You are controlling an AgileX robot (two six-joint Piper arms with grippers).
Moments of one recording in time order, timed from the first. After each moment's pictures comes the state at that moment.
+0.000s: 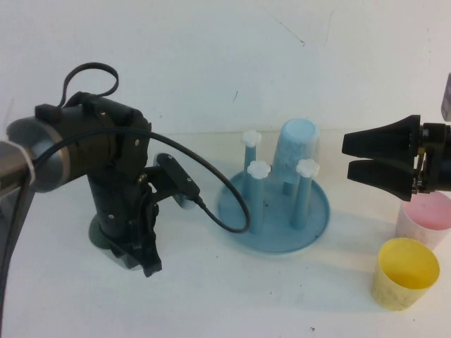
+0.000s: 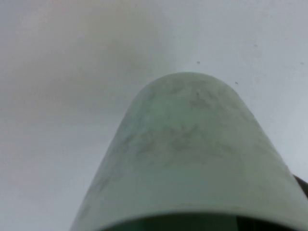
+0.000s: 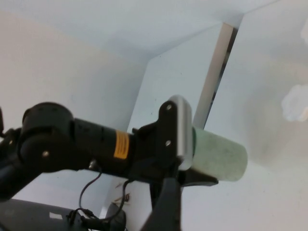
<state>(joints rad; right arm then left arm) -0.04 1.67 -0.88 1.64 1.23 -1.13 -0.43 1.77 -1.28 0.05 1.12 0.46</state>
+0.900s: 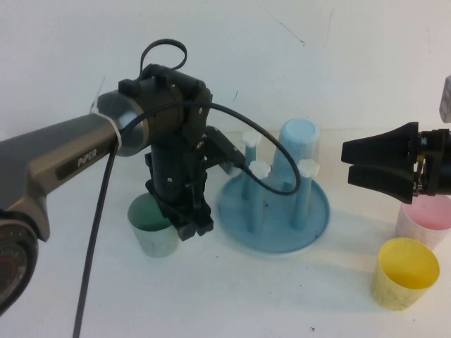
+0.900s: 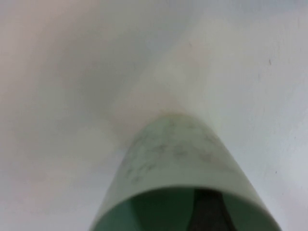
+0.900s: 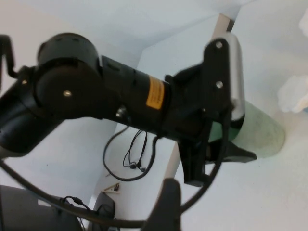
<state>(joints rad) -0.04 1.67 -0.88 1.61 1.23 -1.16 -0.50 2.04 -1.67 0.06 1.24 0.41</state>
